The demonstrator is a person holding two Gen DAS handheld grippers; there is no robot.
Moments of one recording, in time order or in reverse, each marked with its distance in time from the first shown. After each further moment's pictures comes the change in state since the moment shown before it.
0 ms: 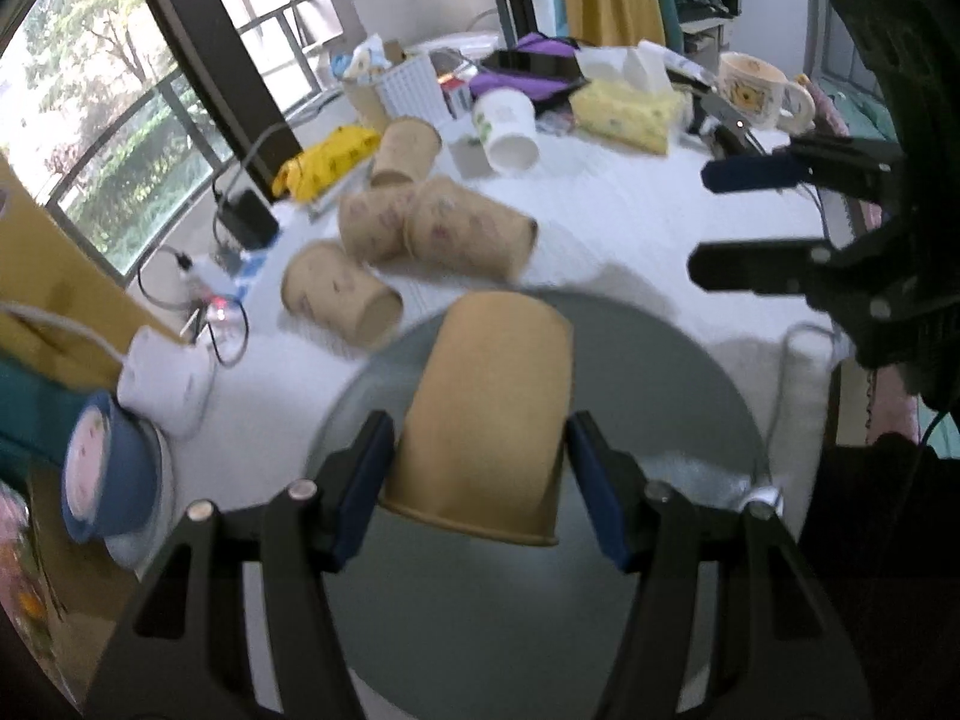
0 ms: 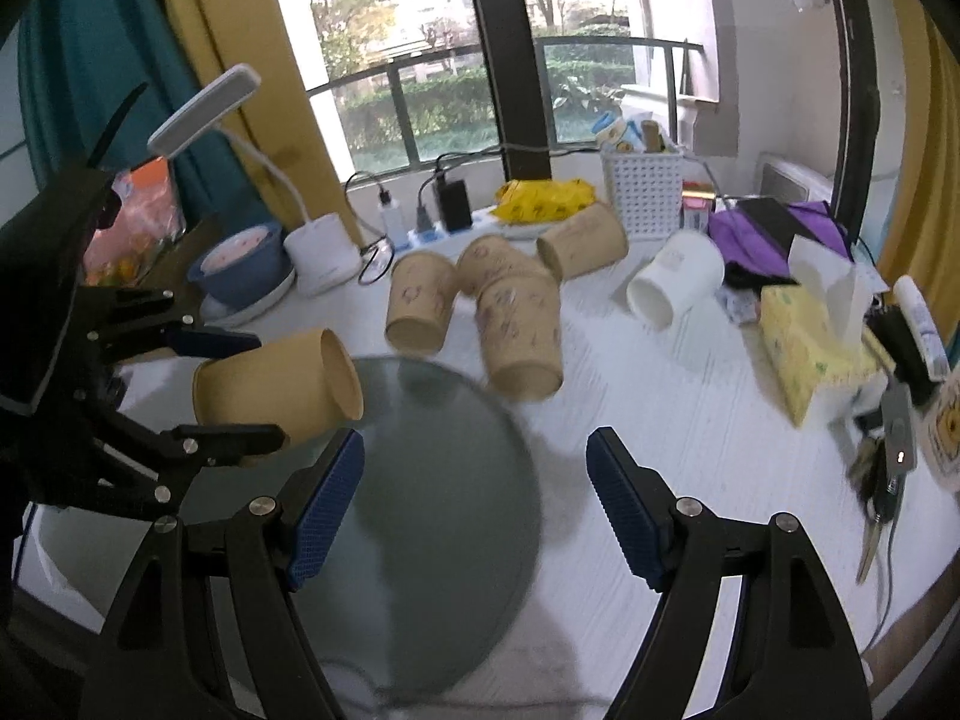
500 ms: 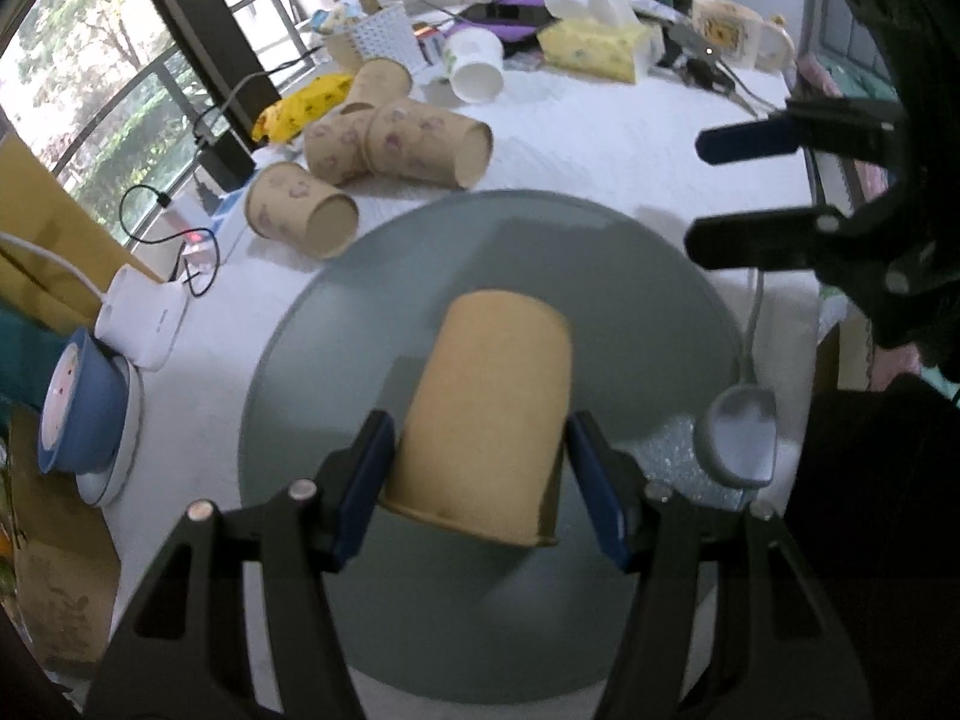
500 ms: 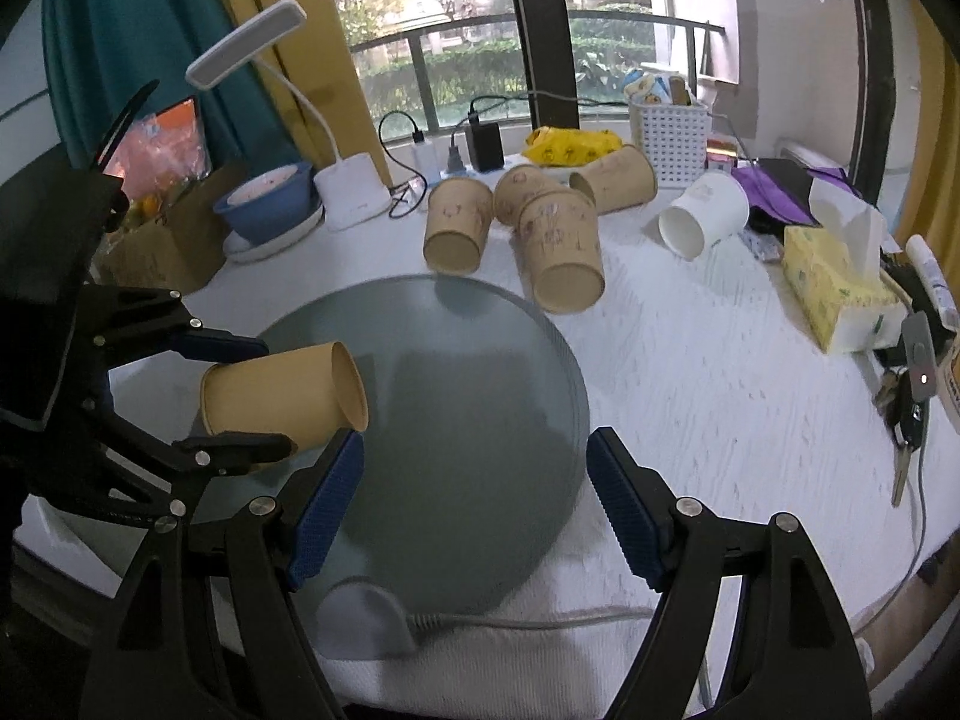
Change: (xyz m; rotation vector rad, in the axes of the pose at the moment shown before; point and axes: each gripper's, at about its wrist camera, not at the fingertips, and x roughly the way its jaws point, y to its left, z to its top) left arm 0.014 -0.036 -0.049 0.016 0.060 0.006; right arm 0.003 0.017 -0.044 -0.020 0.070 0.016
